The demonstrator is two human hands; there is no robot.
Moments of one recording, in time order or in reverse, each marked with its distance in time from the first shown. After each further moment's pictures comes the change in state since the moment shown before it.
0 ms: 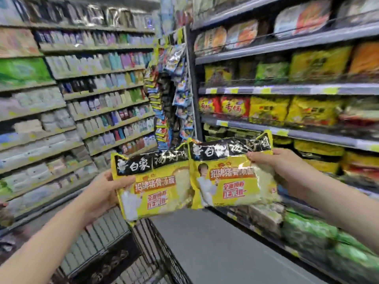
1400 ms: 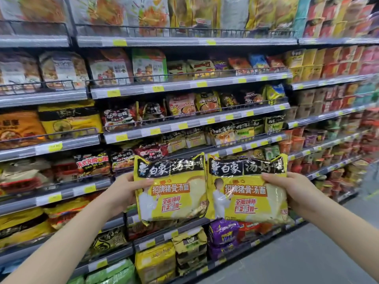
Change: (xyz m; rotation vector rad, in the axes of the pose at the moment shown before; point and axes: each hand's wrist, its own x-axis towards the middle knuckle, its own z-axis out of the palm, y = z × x) left_hand -0.193 0.039 0.848 0.080 -1.163 0.090; right_hand -0.541 0.046 -0.633 0.173 1.186 -0.062
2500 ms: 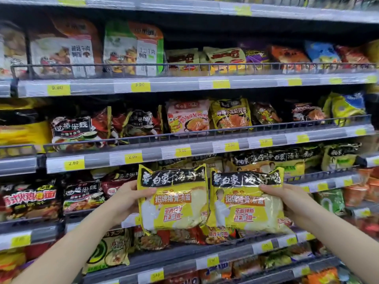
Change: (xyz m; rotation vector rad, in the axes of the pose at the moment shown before) left_hand 0.341 -0.034 0.002 -0.020 0.194 -0.024; right_hand 0.414 0.001 0.017 -0.131 -0.112 0.010
